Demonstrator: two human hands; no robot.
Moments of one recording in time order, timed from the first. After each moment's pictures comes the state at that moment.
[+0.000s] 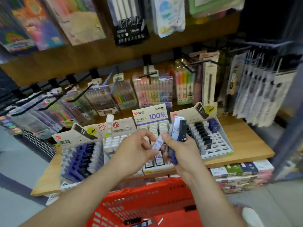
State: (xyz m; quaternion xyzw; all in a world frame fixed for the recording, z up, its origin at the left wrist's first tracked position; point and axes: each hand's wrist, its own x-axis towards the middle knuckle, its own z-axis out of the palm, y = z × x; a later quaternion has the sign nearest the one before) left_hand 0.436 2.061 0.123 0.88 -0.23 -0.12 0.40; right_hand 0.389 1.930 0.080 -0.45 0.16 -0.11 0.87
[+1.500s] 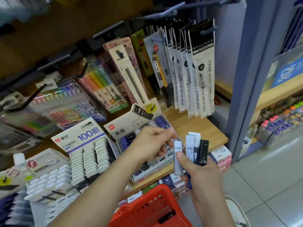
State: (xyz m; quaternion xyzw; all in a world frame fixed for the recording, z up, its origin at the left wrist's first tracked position) left_hand 0.458 1.840 0.056 0.83 -0.26 -0.31 0.39; right_hand 0.332 1.791 -0.009 -0.35 0.36 -0.24 0.83
